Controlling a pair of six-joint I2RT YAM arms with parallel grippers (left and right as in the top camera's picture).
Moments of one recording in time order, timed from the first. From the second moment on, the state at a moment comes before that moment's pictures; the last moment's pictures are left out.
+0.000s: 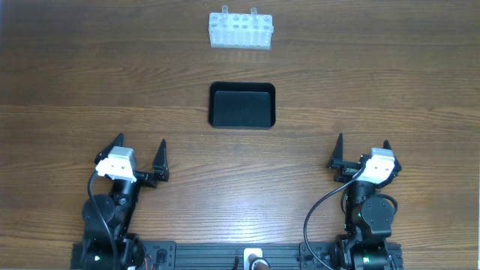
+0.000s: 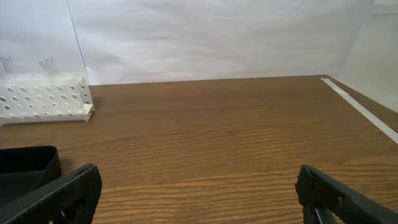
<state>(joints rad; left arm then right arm) -0.08 0.02 0.02 -0.09 0.10 -0.09 0.04 0.01 0.01 -0.05 0.22 0.00</state>
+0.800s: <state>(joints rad) -0.01 0.53 0.22 0.29 0.08 -0.10 0.04 0.01 0.01 -0.05 0.22 0.00</state>
